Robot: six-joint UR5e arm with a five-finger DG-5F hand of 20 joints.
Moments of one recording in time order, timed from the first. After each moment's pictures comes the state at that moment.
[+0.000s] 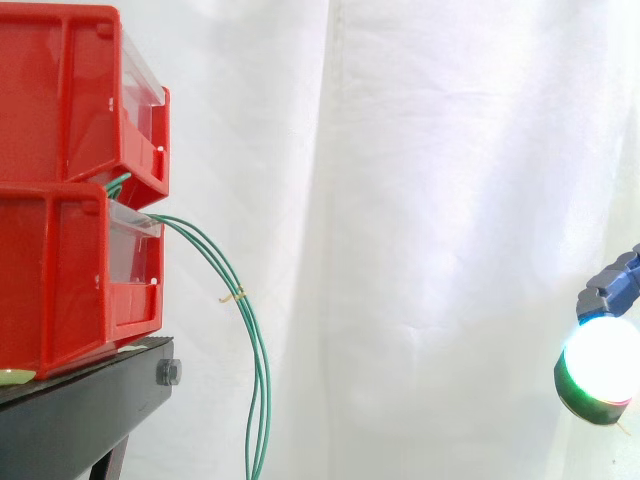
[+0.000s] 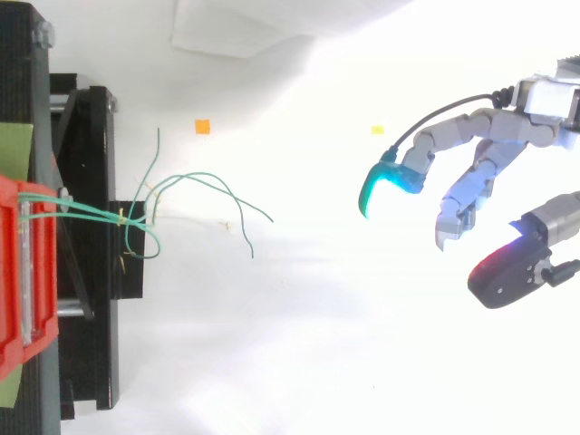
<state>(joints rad) 0.09 -1.91 -1.64 -2.97 -1.41 -0.35</state>
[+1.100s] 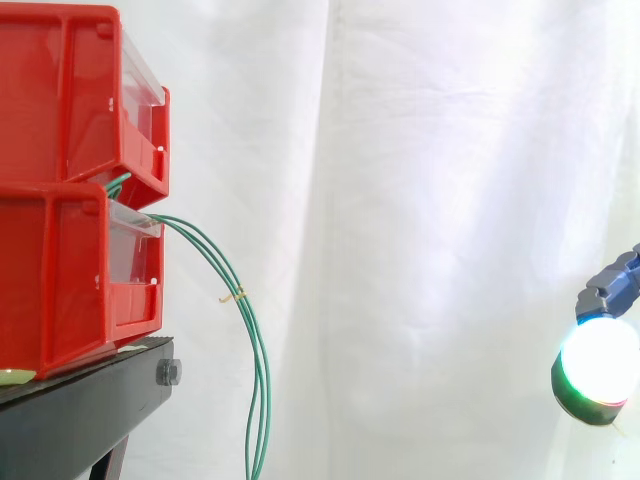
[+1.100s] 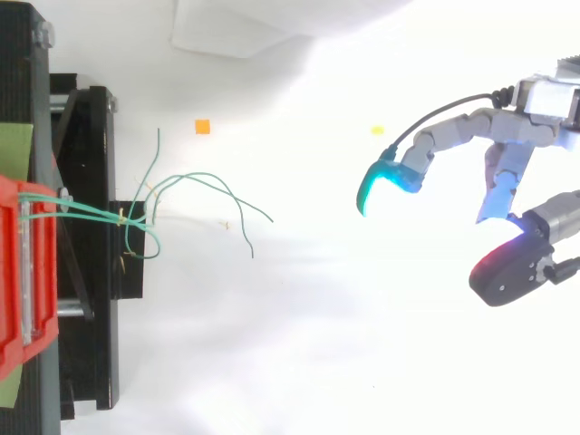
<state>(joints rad) 0.09 -1.91 -1.64 -2.97 -1.41 -0.35</state>
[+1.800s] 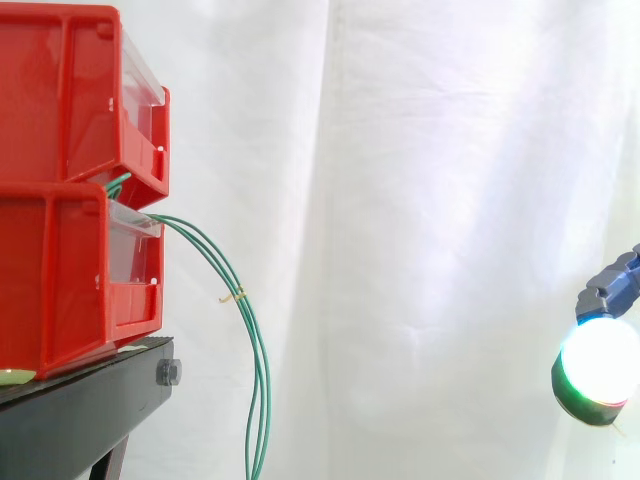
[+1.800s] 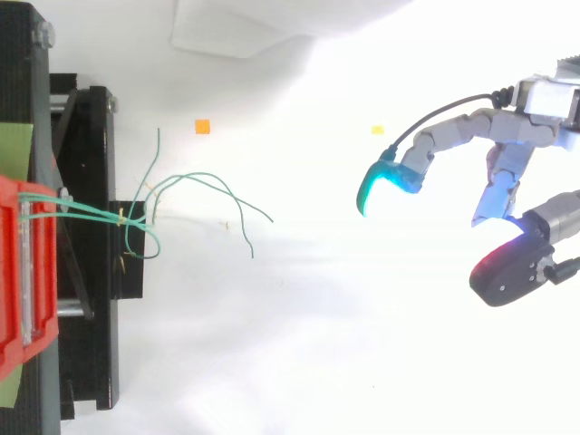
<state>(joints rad) 0.09 -1.91 -1.64 -2.97 -1.41 -0.35</state>
